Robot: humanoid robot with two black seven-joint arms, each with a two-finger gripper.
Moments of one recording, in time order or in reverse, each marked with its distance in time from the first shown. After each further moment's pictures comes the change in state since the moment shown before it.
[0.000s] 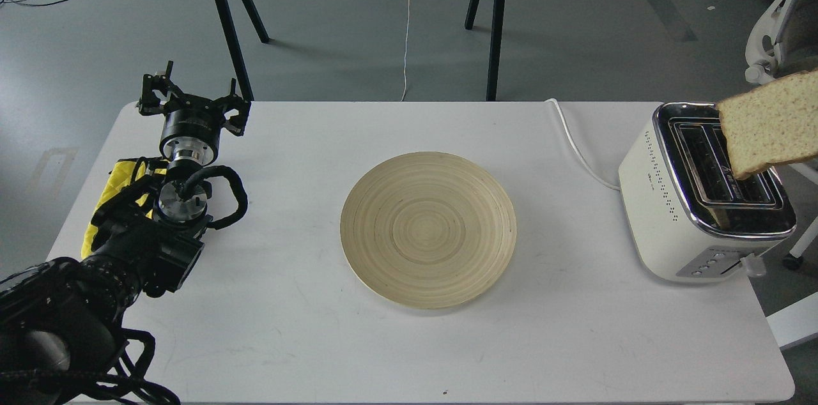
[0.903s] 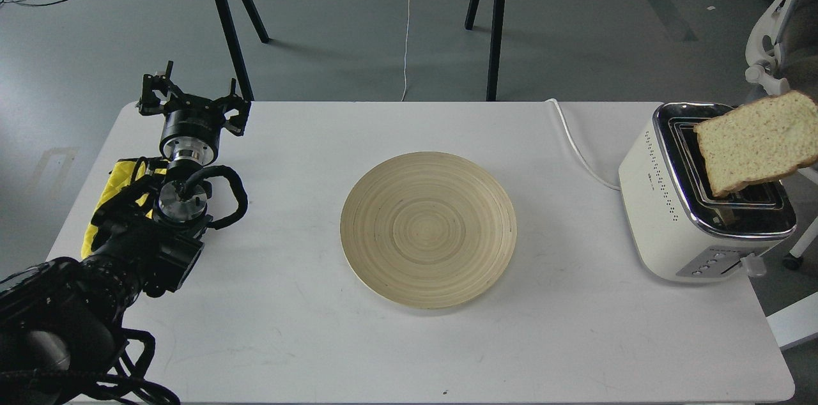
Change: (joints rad) left arm 0.000 0.000 0.000 0.000 0.000 0.000 0.000; right arm -0.032 0.071 -0.004 -0.042 0.021 0.000 0.000
